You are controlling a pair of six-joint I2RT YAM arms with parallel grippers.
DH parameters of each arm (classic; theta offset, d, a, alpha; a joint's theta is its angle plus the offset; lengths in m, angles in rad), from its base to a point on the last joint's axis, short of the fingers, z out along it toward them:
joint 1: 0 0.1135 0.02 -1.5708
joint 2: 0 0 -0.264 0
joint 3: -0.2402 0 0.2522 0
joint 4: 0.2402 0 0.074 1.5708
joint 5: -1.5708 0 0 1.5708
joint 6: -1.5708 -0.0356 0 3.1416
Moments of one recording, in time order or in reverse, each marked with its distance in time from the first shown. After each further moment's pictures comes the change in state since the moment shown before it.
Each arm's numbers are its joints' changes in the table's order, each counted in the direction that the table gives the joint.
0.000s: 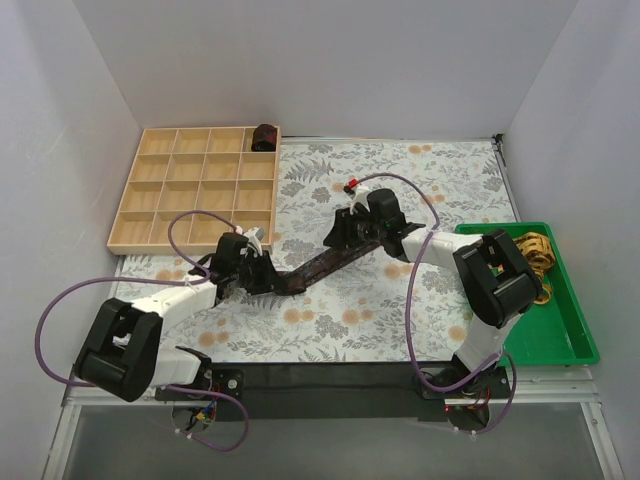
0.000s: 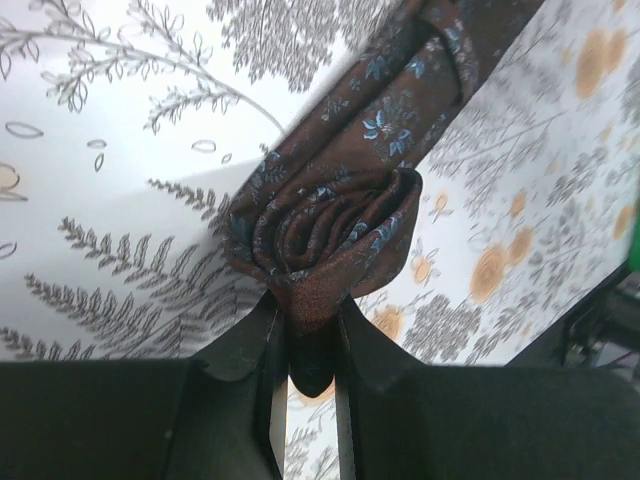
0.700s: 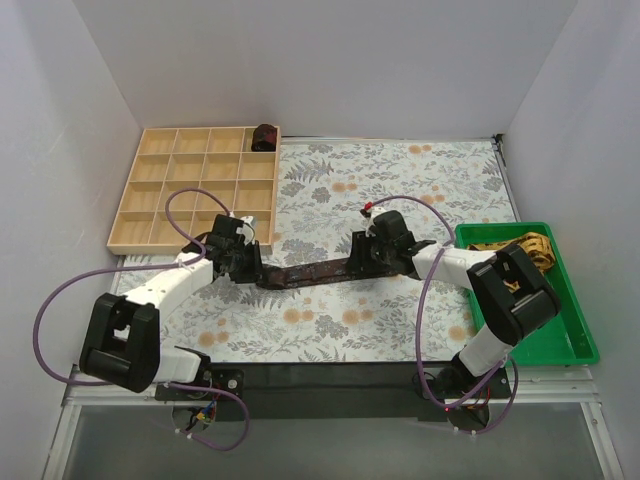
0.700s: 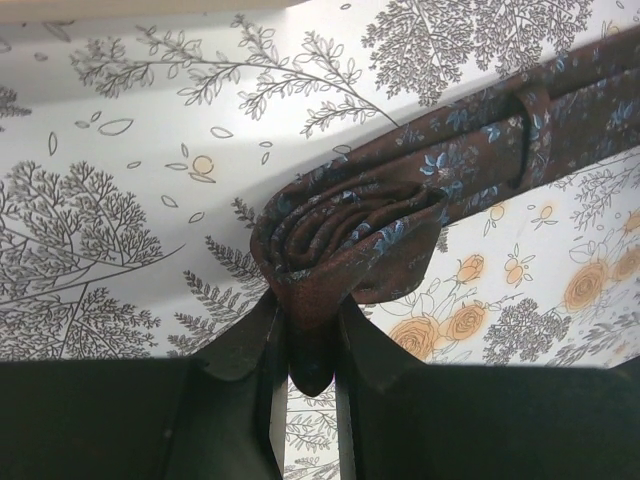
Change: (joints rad) left arm 0.072 0.058 -0.265 0.471 0.160 -0.245; right arm 0.007 -0.126 0.170 0.217 -0.278 -0.020
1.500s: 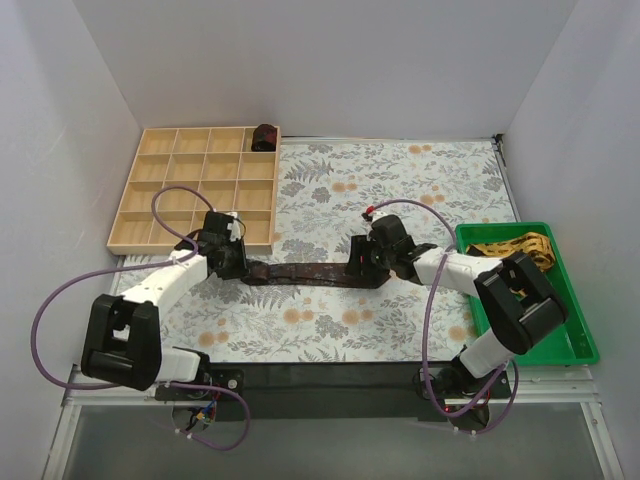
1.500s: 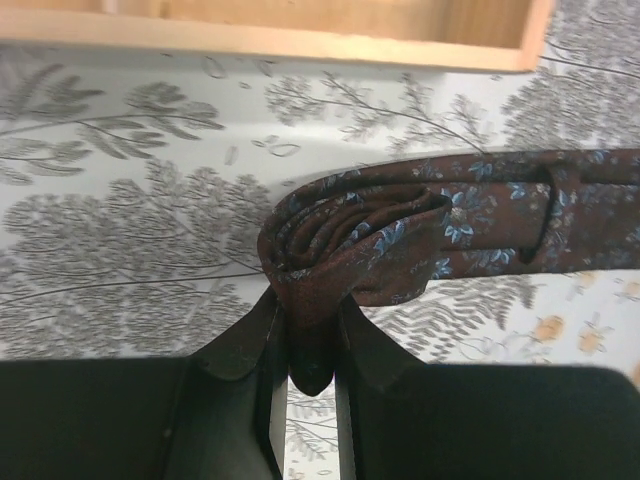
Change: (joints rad) left arm 0.078 -0.017 0.012 0.000 0.131 0.020; right arm 0.043 -0.062 0.033 0.043 -0.038 -0.103
